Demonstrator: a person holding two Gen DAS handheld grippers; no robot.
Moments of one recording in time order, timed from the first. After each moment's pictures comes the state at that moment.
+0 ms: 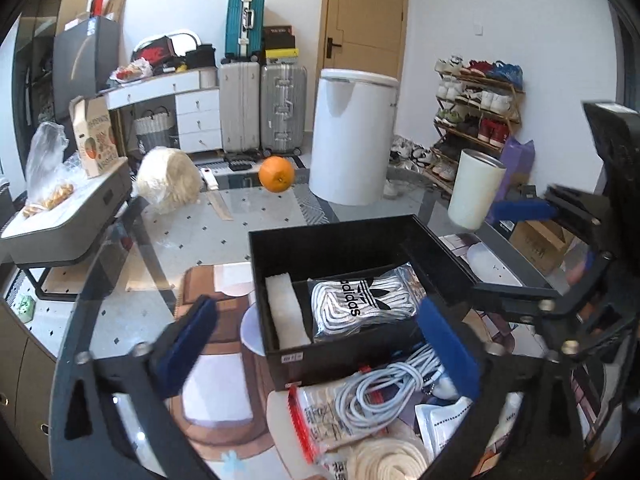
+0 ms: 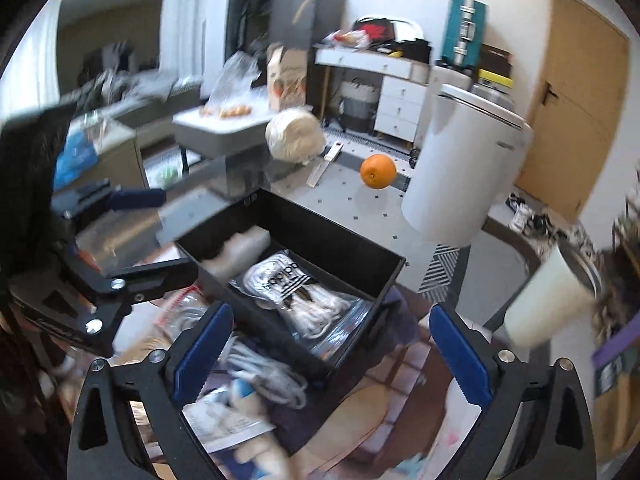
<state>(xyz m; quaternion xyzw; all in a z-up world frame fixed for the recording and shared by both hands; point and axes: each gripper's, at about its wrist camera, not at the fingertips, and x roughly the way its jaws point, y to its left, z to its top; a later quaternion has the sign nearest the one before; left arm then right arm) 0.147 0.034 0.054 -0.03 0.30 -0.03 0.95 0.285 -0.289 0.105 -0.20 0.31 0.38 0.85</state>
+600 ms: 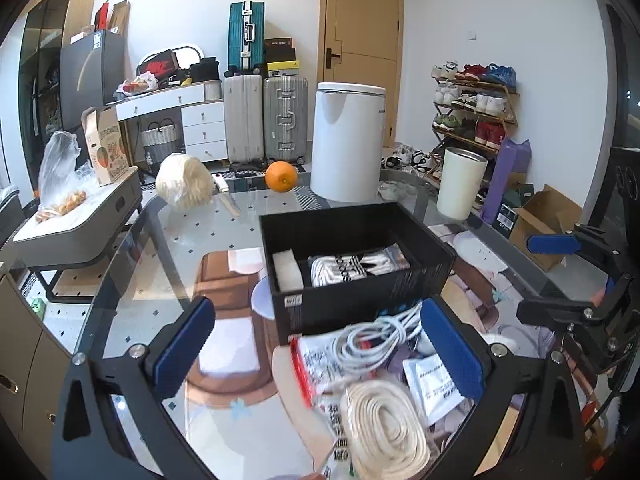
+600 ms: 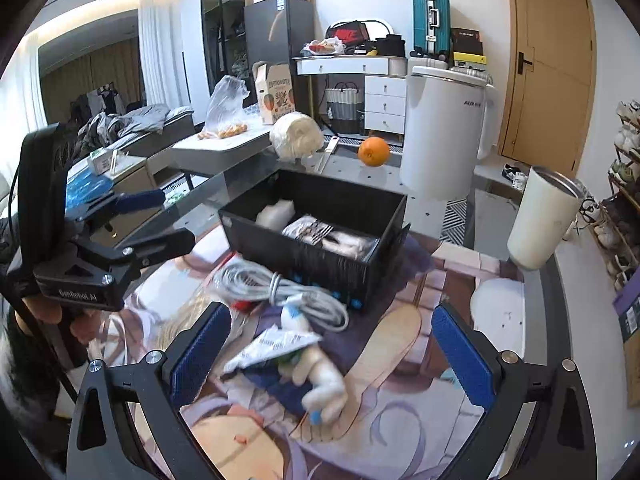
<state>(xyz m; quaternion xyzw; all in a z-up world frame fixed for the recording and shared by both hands) 0.092 0.026 0.058 -0.02 0.28 -0.02 0.96 0.221 -0.339 0.093 -0.13 0.33 0.37 0.86</state>
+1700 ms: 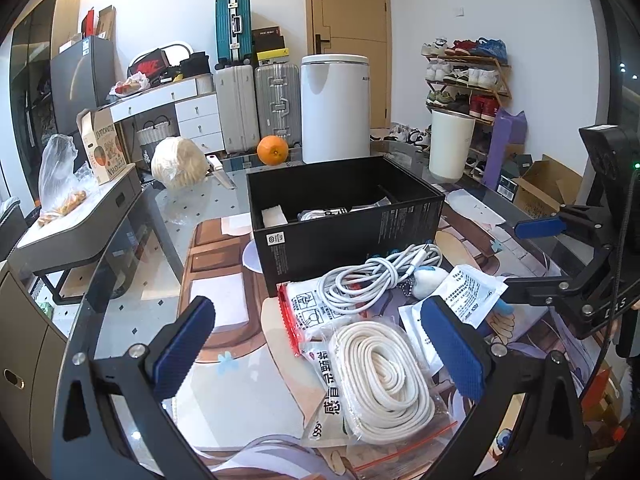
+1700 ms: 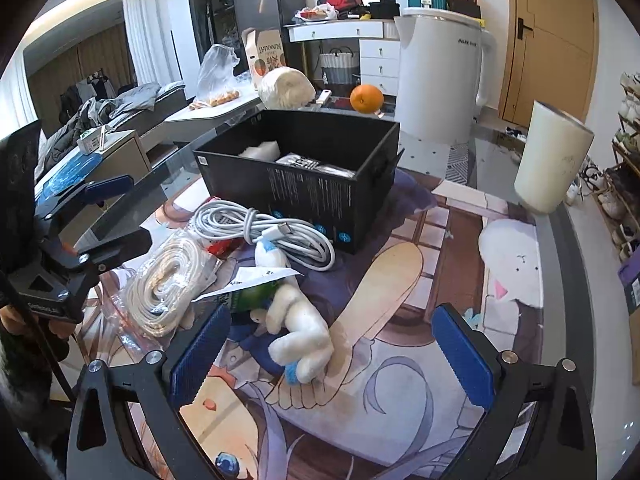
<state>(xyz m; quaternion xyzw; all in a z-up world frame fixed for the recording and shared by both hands) 0.068 0.010 0.030 0.01 0.30 -0.02 0.95 0.235 -0.349 0.045 -0.14 0.39 0.36 0.84</state>
